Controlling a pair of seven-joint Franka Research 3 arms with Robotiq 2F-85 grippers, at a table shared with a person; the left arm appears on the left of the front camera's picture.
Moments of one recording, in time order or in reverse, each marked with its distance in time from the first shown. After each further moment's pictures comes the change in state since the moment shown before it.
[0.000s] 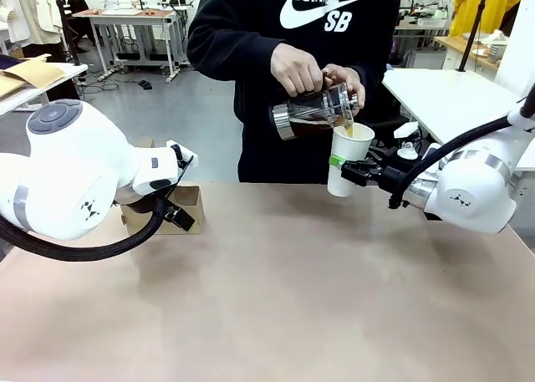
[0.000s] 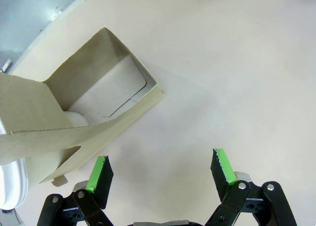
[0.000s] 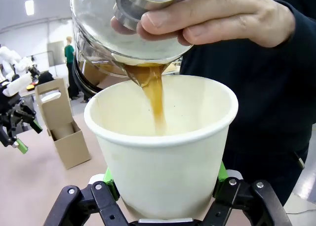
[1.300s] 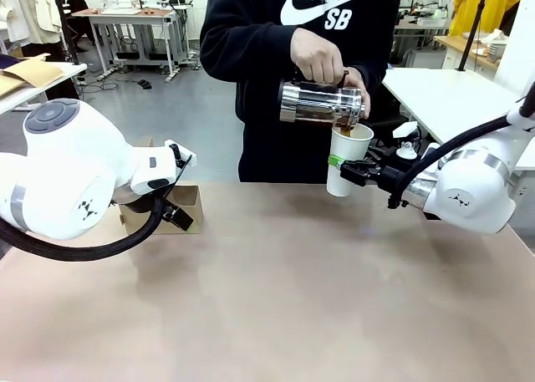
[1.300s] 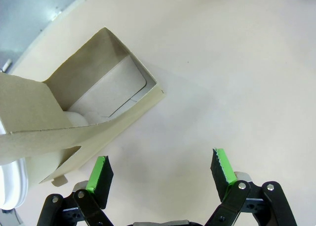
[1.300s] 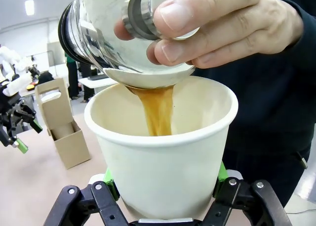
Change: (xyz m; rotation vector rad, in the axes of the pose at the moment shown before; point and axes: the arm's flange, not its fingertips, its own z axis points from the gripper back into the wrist) left arm 0.000 0.000 0.000 0.000 0.000 0.000; right arm -0.001 0.000 0.000 0.000 0.001 -0.001
